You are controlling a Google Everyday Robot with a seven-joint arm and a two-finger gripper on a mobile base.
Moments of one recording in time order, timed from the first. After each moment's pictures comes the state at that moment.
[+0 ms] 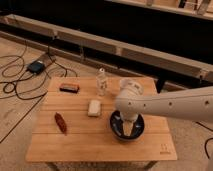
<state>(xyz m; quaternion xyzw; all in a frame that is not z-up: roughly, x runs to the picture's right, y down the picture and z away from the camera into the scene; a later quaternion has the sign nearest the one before) 0.130 0.182 0.753 -0.28 0.11 0.12 0.95</state>
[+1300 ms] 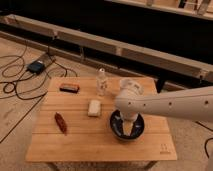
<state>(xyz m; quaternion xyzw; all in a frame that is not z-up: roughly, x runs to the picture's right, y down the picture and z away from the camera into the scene) 0.121 0.175 0.759 -0.27 0.10 0.12 0.95</state>
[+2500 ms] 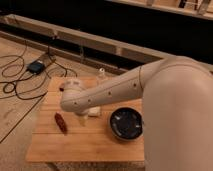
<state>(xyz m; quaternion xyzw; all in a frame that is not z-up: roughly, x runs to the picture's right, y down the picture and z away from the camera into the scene) -0.115 0.131 0.787 -0.21 0.04 0.08 0.97</state>
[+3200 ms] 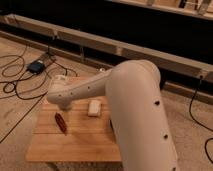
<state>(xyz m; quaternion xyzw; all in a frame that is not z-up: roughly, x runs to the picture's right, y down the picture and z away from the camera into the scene) -0.212 0.130 0.844 -0.24 0.00 0.07 0.97</state>
